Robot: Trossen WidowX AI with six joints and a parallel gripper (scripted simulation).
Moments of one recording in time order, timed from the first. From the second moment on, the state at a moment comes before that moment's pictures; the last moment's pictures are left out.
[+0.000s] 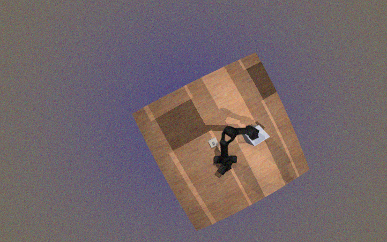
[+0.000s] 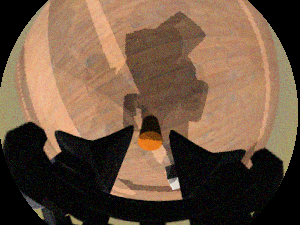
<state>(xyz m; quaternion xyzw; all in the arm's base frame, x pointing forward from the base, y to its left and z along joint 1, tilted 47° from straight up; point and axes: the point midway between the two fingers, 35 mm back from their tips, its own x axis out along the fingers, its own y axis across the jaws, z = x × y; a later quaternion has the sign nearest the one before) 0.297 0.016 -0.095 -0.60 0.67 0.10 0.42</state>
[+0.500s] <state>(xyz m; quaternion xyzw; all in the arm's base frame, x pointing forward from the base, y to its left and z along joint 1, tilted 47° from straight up) 0.296 0.003 -0.106 -0.60 0.67 0.10 0.42</state>
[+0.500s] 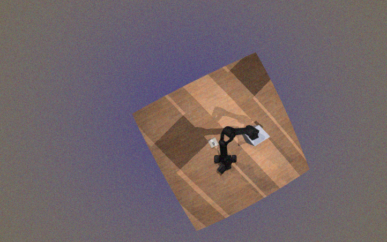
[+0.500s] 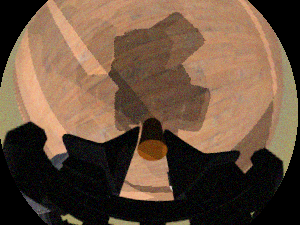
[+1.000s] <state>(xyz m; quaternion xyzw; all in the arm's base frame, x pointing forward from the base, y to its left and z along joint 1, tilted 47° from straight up) 0.293 0.007 -0.101 -0.61 0.67 0.10 0.41</state>
